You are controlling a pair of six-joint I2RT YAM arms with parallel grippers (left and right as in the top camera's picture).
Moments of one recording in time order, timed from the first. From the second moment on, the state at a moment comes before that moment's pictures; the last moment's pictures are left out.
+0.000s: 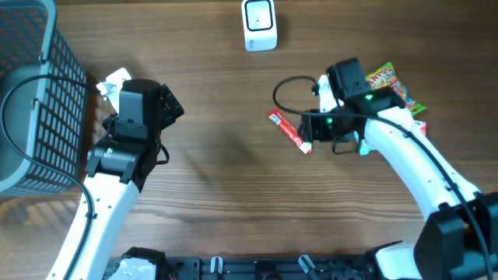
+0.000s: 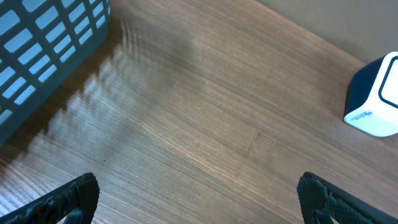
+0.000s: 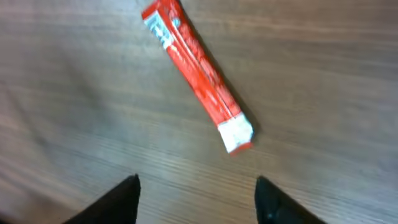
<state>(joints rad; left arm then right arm) -0.20 1.17 0.97 -0.60 -0.38 -0.63 0.30 1.58 1.17 -0.89 -0.26 0.24</state>
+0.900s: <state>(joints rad) -0.20 1.17 0.97 -0.60 -0.38 -0.63 0.30 1.65 0.87 -0.46 -0.22 0.19</state>
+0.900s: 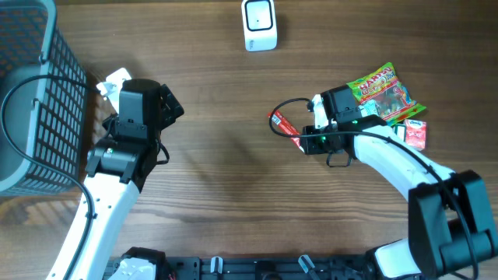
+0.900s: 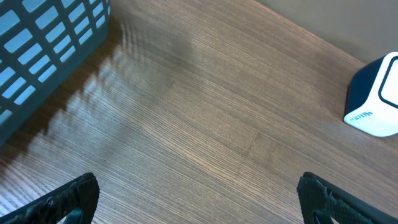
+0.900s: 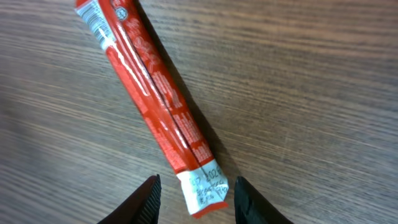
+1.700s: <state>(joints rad) -0.20 1.17 0.97 -0.60 -0.38 -0.63 0.29 1.70 0.83 -0.36 -0.21 0.19</state>
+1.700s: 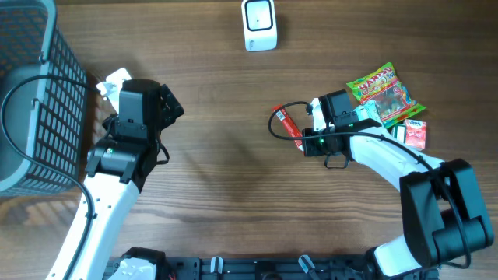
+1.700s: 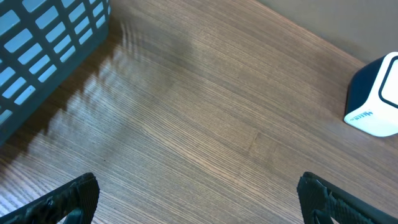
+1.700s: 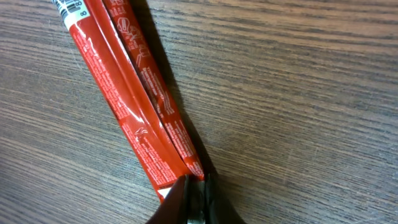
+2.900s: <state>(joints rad) -0.21 1.47 0.97 -0.51 0.71 -0.61 0.29 1.44 0.84 -0.34 -0.73 0.22</state>
